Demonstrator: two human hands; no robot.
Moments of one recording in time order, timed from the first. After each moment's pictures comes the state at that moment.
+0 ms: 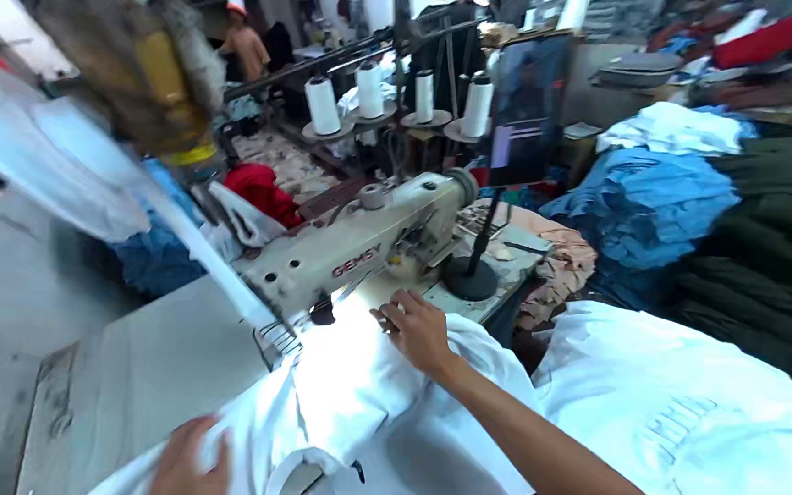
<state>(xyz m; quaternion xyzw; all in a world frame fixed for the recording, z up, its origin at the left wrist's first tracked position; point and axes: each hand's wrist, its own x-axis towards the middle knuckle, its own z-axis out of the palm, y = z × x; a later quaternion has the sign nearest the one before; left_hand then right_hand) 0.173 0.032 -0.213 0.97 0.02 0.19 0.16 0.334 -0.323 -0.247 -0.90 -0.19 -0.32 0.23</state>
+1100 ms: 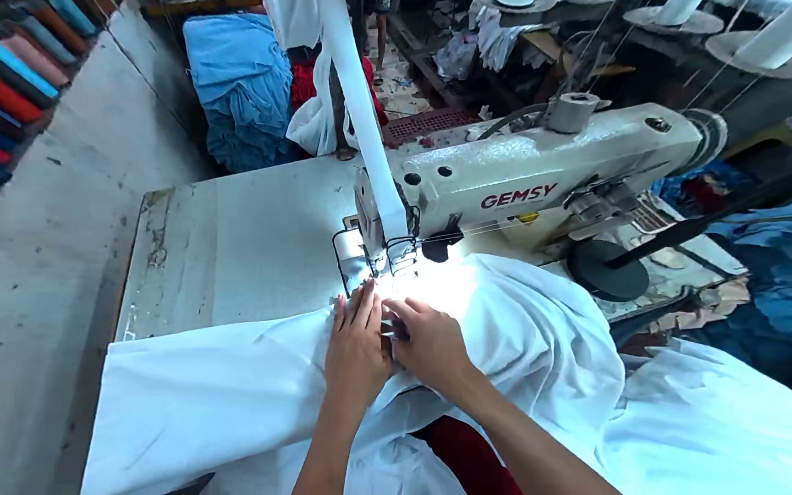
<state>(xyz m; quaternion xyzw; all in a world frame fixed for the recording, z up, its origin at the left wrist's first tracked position) 0.227 -0.068 -0.276 0.98 -0.03 0.13 0.15 0.276 -0.210 -0.248 -0.93 -0.26 -0.01 0.27</state>
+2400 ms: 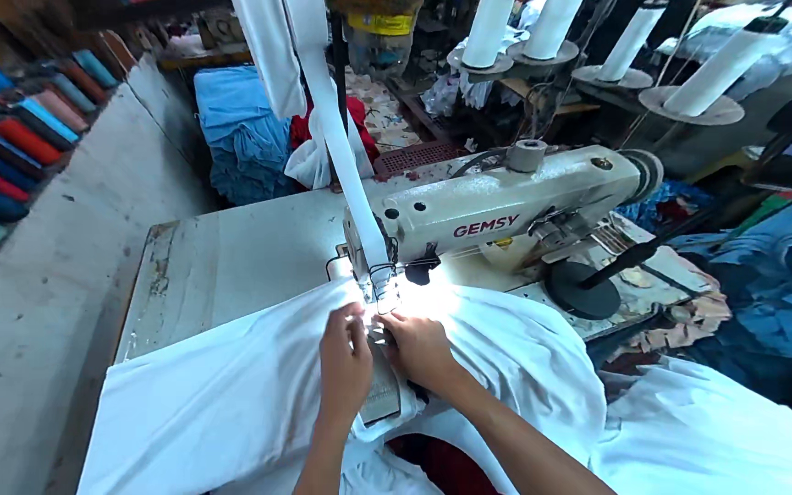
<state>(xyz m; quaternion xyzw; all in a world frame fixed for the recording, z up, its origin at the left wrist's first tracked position) 0.239 -0.071 -0.245 0.89 0.10 0.20 0.41 0.301 -0.213 -0.253 -0.92 -0.32 -0.02 0.23</state>
